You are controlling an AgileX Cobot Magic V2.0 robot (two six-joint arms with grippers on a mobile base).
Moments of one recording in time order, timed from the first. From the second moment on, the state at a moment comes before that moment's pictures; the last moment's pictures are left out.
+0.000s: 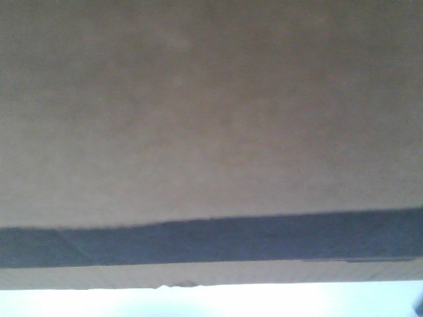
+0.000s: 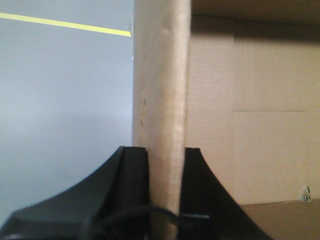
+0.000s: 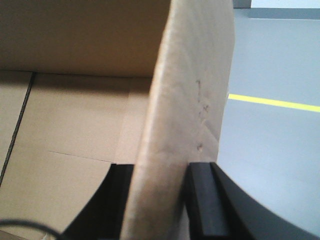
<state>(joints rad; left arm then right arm) -0.39 0.35 -1.03 0.07 1.22 -0.26 0.02 0.36 -0.95 0.36 0.99 -0.09</state>
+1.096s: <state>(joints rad) -0.39 0.35 -1.03 0.06 1.22 -0.26 0.02 0.36 -0.95 0.36 0.99 -0.09</state>
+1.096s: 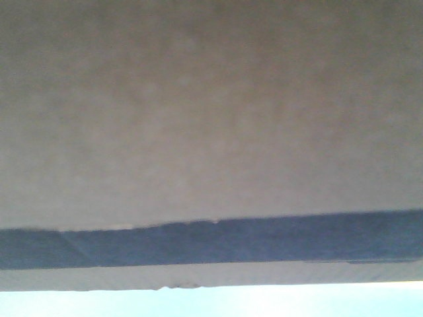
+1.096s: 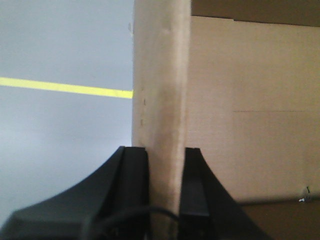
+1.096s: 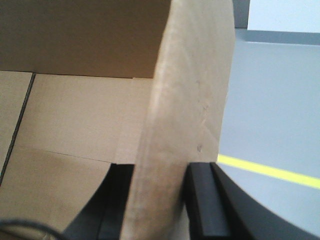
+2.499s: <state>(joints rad) -0.39 0.35 -1.03 0.06 1.22 -0.26 0.02 0.36 -0.95 0.37 0.99 -0.09</state>
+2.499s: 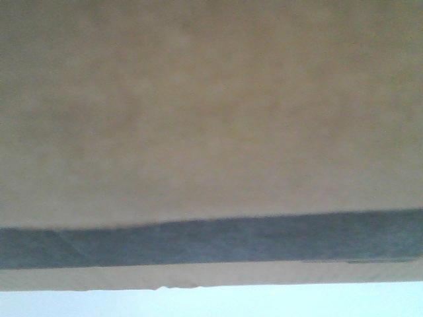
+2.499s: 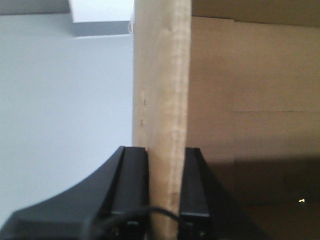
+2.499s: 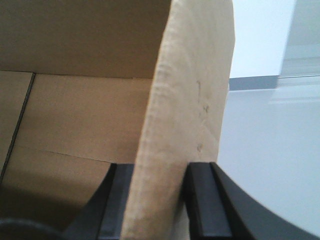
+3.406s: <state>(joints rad) -0.39 0.35 -1.03 0.06 1.23 -0.26 0.02 0.36 -0.95 0.37 0.99 -0.09</state>
